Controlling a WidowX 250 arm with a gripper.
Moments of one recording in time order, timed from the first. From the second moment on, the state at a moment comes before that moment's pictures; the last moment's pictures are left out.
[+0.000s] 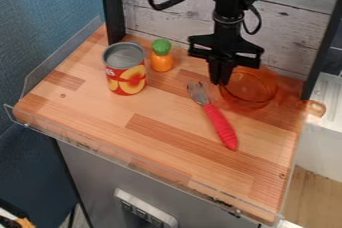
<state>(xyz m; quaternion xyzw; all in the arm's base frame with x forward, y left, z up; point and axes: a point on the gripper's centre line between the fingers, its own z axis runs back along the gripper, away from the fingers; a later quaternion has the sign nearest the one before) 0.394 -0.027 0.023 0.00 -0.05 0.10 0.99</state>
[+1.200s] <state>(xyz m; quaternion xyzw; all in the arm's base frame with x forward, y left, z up) 0.396 -0.032 0.024 0.03 -0.04 0.09 0.99</state>
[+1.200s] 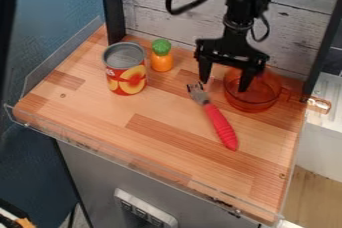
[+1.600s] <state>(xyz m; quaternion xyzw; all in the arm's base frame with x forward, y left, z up) 0.399 -0.019 0.070 0.00 -0.07 0.12 0.99</state>
